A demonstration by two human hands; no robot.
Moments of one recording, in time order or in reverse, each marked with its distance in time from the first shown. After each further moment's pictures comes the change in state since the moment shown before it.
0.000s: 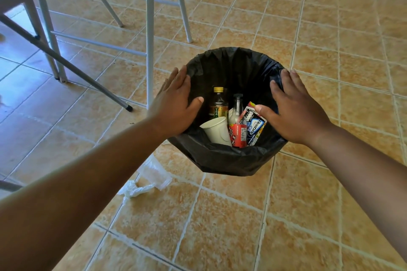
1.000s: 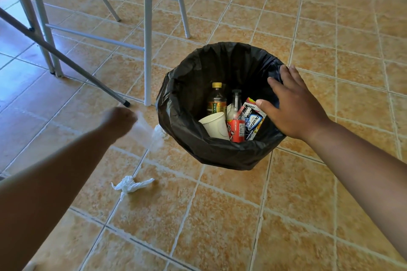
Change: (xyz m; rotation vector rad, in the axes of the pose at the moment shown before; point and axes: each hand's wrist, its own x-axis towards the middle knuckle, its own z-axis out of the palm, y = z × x) left_hand -0.033 -0.132 0.022 -0.260 -0.109 -0.702; right_hand 0.000 0.002 0.004 0.141 0.065 0.009
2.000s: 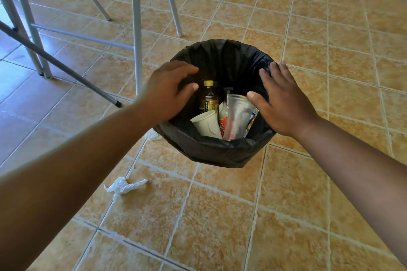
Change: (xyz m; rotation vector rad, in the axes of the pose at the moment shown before) left_hand -0.070 0.142 -0.003 0.079 0.168 0.942; right_hand 0.000 0.004 0.004 0.042 0.008 -0.015
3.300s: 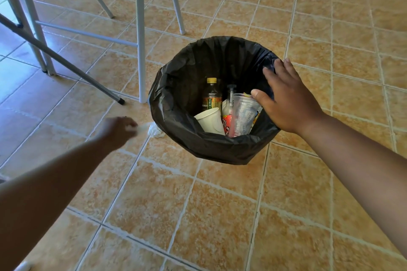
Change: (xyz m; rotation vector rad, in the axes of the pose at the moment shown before) left_hand -0.109 -0.162 0.042 0.110 -0.321 -0.661; right_hand 0.000 -0.001 -0.001 0.014 0.006 0.006
